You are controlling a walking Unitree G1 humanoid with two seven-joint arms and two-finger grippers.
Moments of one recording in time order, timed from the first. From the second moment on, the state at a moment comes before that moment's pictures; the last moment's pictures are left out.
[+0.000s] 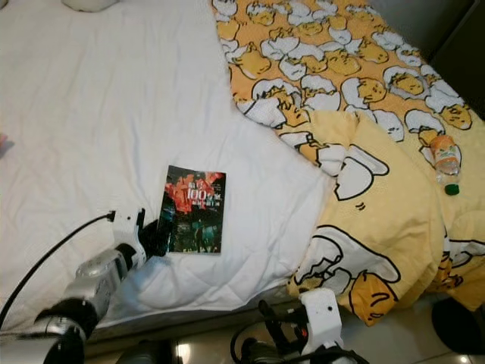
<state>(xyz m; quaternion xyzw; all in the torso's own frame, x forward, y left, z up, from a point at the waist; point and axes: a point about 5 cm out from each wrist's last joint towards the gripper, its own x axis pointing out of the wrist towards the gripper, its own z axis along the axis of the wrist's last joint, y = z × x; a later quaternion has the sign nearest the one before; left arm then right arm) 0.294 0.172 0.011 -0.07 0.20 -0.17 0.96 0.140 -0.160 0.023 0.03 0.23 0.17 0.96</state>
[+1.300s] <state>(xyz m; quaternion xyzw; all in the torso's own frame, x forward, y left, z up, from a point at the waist) 0.329 0.123 0.096 -0.01 0.03 -0.14 0.99 0.272 -0.171 0.061 0.04 0.03 0.00 1.00</state>
